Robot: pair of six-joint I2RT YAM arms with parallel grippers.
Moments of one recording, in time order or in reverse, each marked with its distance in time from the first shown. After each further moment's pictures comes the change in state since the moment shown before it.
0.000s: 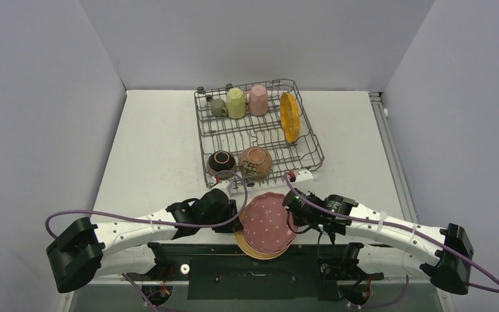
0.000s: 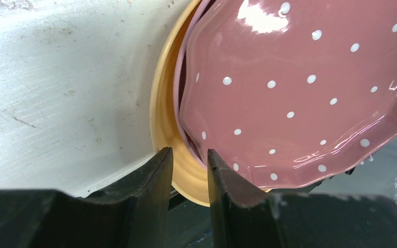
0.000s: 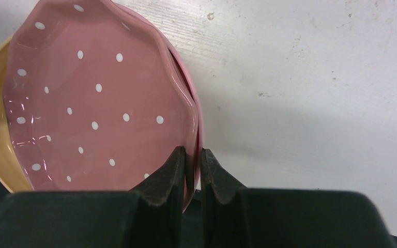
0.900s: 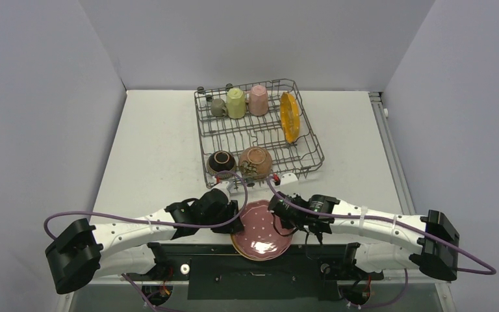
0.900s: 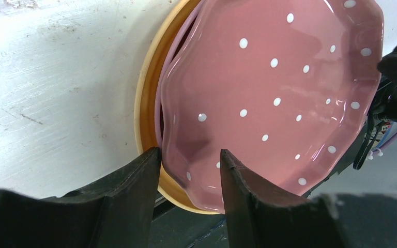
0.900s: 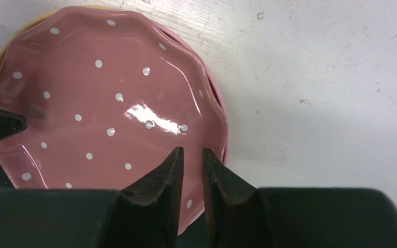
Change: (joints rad) left arm 0.001 -0.012 0.004 -0.027 0.003 0.032; right arm 0.086 0.143 0.058 0.048 -0.013 0.024
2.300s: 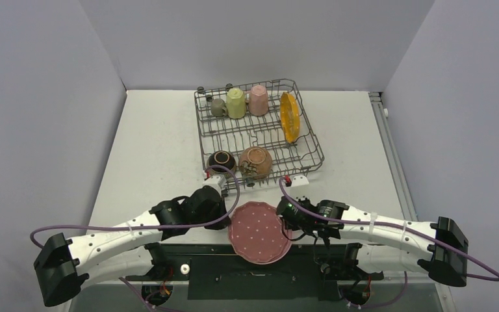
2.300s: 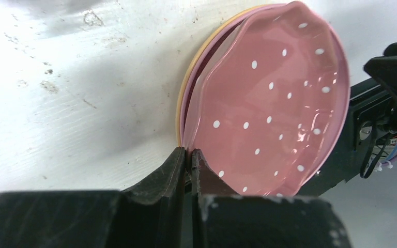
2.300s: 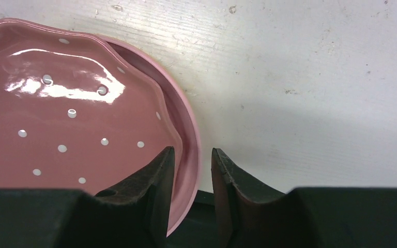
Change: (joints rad) left arm 0.006 -0.132 0.063 -0.192 -0.100 0.038; right arm 0.002 -0.081 -0.094 0.019 0.057 0.095
